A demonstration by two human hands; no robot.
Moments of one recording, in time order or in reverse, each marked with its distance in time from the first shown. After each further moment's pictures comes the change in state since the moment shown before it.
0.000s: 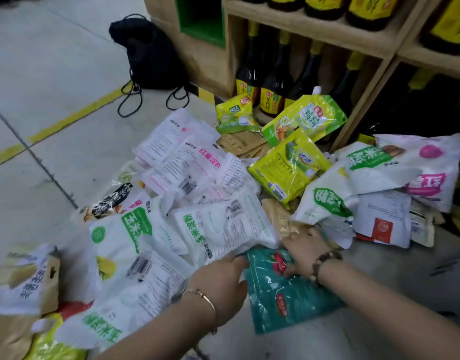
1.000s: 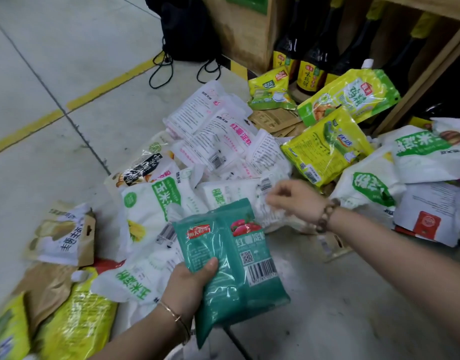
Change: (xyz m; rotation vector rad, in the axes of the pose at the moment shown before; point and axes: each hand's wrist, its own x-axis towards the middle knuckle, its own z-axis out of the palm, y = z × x) left_hand -0.066 -0.044 0.018 -1.569 0.327 -0.660; right_hand 0.030 -0.053 -0.071 1.050 0.126 -0.117
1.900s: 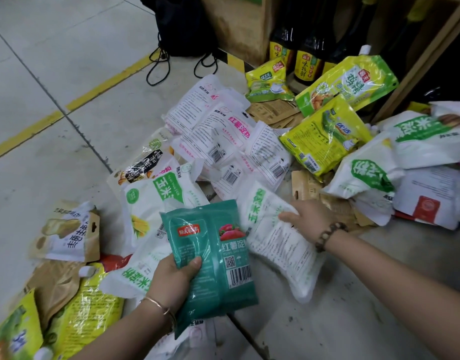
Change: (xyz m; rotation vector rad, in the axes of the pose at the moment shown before) left_hand -0.007 0.013 -0.025 0.181 0.129 -0.047; right_hand -0.025 0.051 0.023 -0.444 0.104 0.078
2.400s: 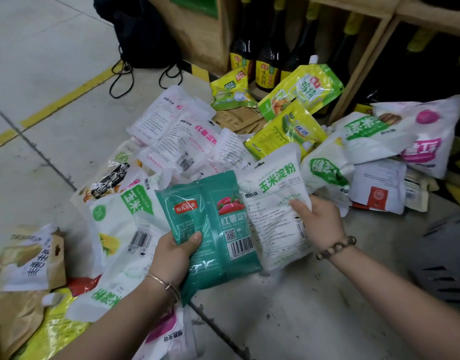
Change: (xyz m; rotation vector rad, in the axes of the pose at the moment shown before) left_hand 0.010 0.029 0.050 -0.079 -0.139 0.168; right_hand -0.053 0.020 -0.027 0.608 0.470 0.118
